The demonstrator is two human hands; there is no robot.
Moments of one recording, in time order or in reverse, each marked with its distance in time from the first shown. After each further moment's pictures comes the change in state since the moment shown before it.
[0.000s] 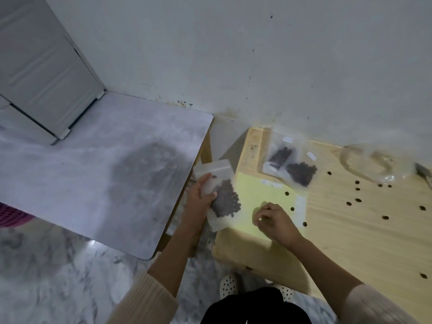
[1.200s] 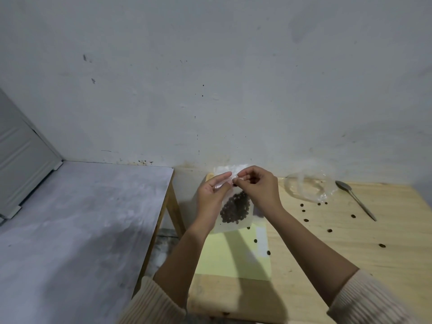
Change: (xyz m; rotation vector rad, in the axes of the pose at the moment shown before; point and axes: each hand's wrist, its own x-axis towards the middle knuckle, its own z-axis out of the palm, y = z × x) left_hand 0.007 0.125 0.123 -0.199 -0.228 0.195; right_hand 0.041 -0.130 -0.148 0.455 0.625 0.137
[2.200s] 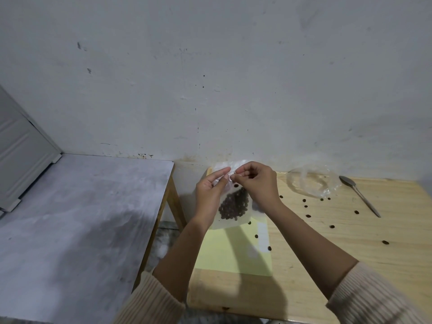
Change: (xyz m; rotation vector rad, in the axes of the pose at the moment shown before) left_hand 0.010 -0.012 -0.006 -0.002 0.012 -0.015; right_hand 0.005 -0.003 0.006 -0.015 -0.023 0.053
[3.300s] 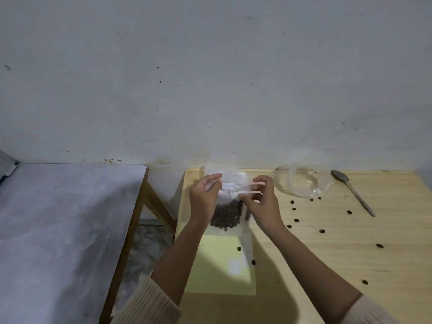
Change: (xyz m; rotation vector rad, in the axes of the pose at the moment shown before) left_hand 0.061 -0.054 0.049 0.350 0.114 0.035; right_hand 0.036 0.095 -0.045 0.033 0.051 0.153
